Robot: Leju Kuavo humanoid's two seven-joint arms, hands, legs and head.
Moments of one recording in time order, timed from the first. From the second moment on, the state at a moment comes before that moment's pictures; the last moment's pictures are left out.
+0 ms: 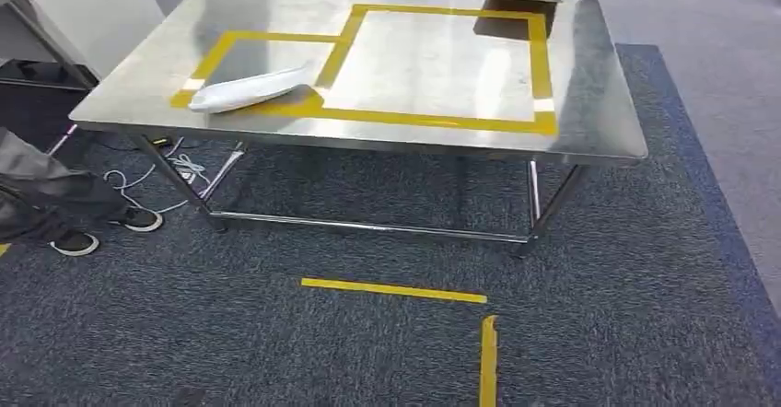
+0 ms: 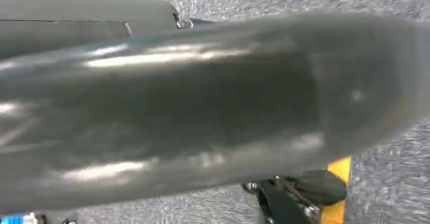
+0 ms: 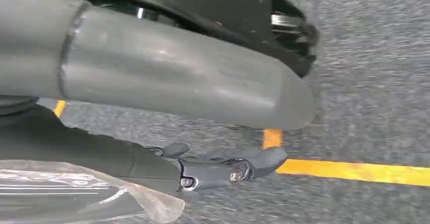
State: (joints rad) left arm -0.01 -0.04 0.19 -0.22 -0.23 0.21 -0.08; right arm -0.09 0.23 -1.15 -0.19 1.11 0.14 -0.10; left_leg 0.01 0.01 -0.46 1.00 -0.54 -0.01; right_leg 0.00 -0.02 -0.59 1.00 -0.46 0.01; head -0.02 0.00
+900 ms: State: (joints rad) left arm -0.02 -0.06 0.16 -0.20 -0.29 0.09 0.06; right arm -0.07 0.23 -1.02 -0.19 1.24 0.06 -0.06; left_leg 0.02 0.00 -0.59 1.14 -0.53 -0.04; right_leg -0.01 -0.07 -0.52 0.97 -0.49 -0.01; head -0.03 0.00
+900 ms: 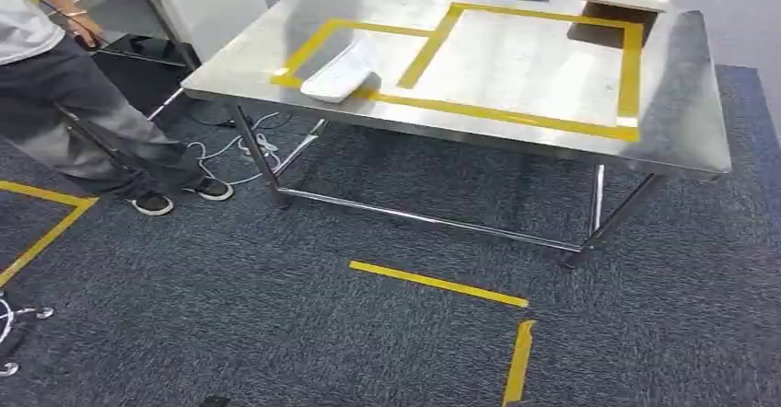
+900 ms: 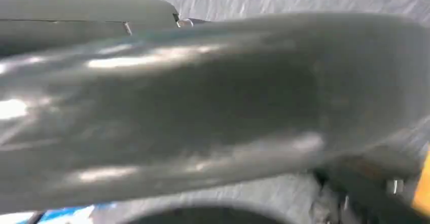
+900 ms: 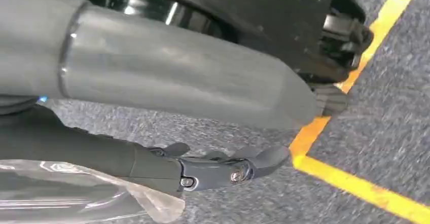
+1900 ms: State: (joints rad) left arm -0.02 -0.10 0.20 -0.20 -0.31 0.19 0.00; right arm -0.06 0.21 -1.00 -0.19 1.23 -0.07 -0.30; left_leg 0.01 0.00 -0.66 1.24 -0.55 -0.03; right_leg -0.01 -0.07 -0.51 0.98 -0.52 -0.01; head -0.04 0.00
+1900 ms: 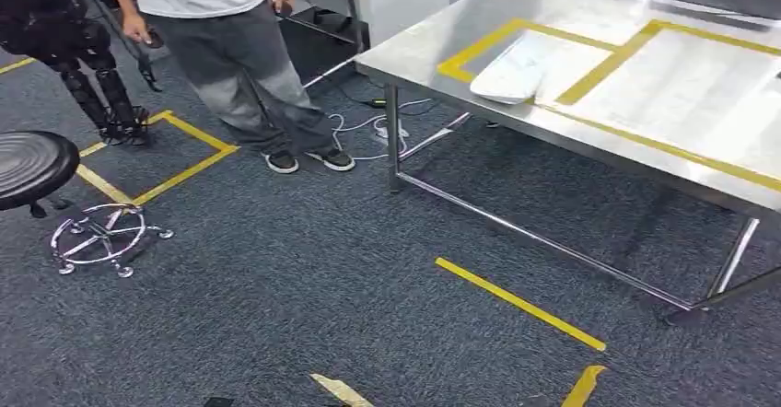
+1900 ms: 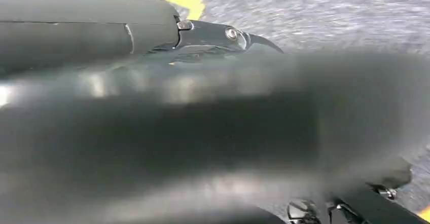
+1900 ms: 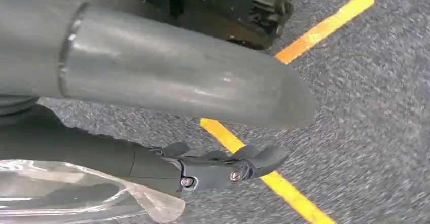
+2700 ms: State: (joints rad) left arm -0.03 -0.08 0.23 -0.20 -0.38 0.24 -0.05; right arm -0.05 0.22 -0.96 -0.19 1.25 -0.07 -0.22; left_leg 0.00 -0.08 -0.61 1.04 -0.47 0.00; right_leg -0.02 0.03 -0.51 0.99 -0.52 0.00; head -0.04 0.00
